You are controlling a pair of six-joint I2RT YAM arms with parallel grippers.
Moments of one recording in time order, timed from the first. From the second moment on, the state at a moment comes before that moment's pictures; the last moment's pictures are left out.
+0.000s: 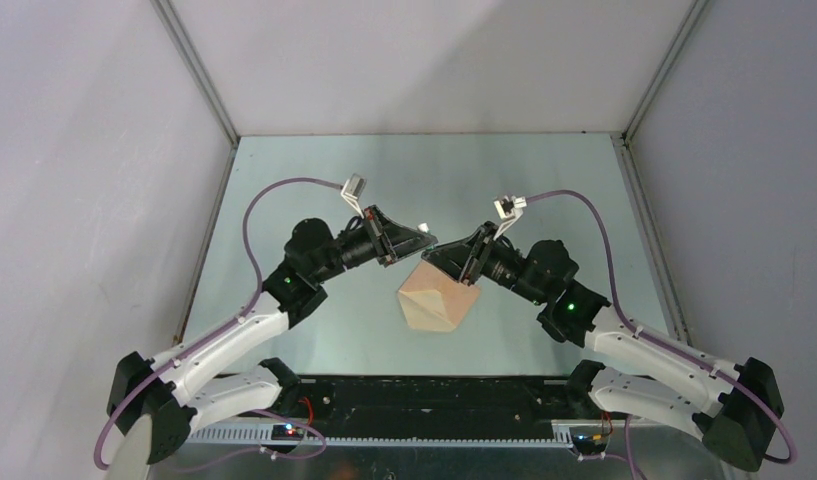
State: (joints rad) left arm -0.70 1.01 0.72 0.36 0.42 -1.15; right arm 0.86 0.94 0.65 0.35 -0.17 0.77
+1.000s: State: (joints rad) left arm -0.69 0.91 0.66 0.49 0.42 -1.07; right arm 1.02 0.74 0.66 0.12 0.01 0.50
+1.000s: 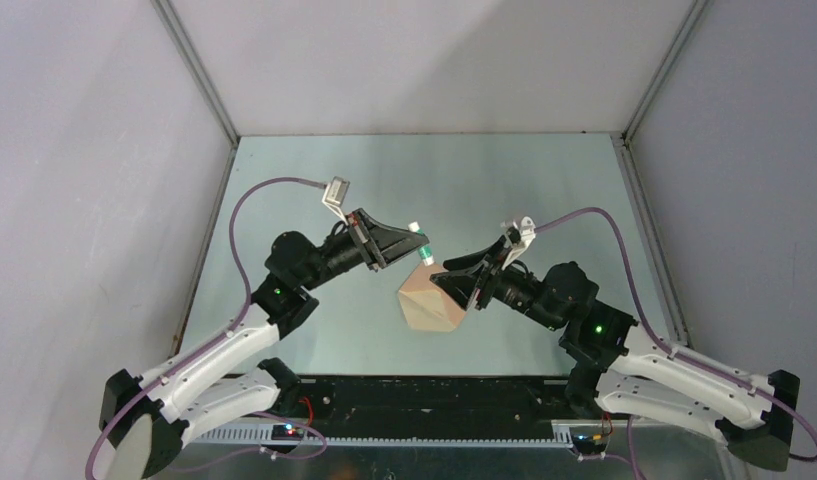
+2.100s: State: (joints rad) left arm -0.69 0.84 0.84 0.12 0.27 -0.91; right arm 1.35 1.15 1.13 -0.22 0.66 0.31
